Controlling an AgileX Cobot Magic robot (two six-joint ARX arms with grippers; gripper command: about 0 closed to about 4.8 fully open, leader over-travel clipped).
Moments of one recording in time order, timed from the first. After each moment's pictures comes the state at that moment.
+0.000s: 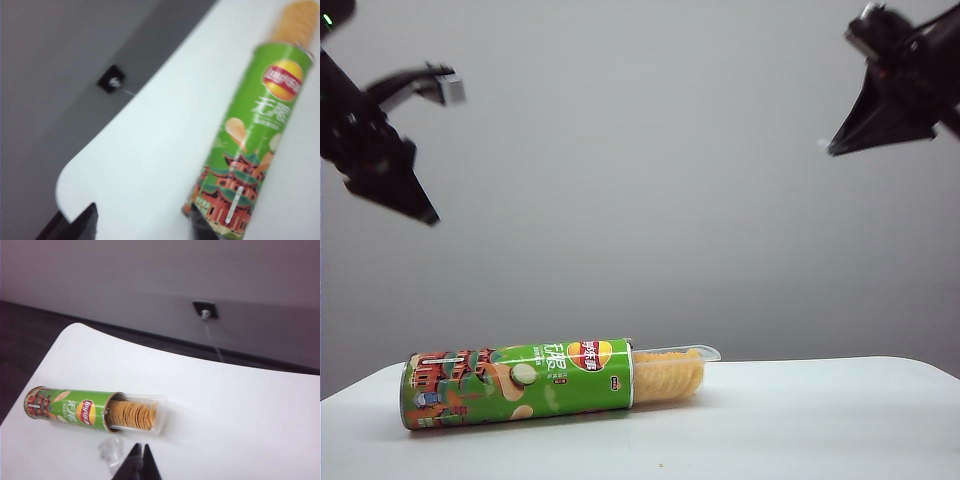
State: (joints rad) left arm -0.09 1.43 0.97 -0.28 0.33 0.81; right arm 0.05 1.41 1.03 -0.20 -0.59 0.10
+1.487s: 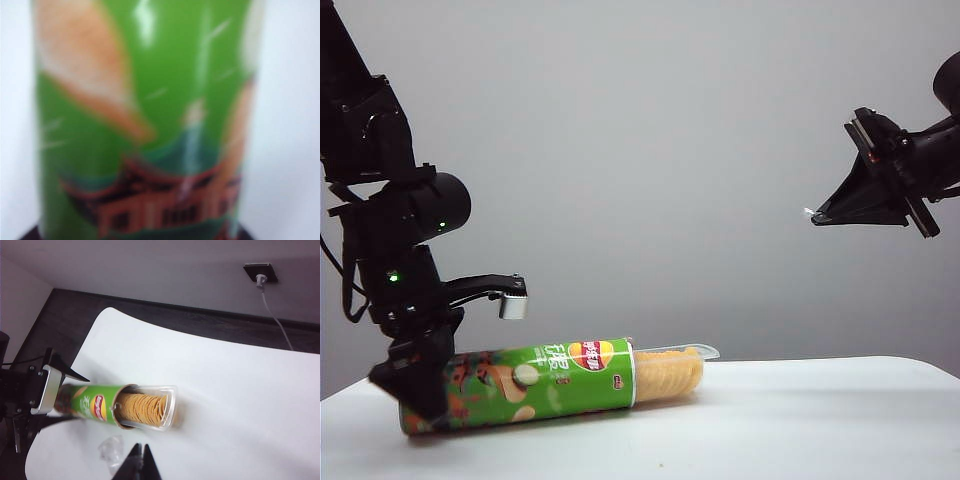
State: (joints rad) left arm -0.22 2.00 1.17 -0.44 0.18 1.04; right arm -0.05 1.78 1.16 -0.13 -0.91 0.10
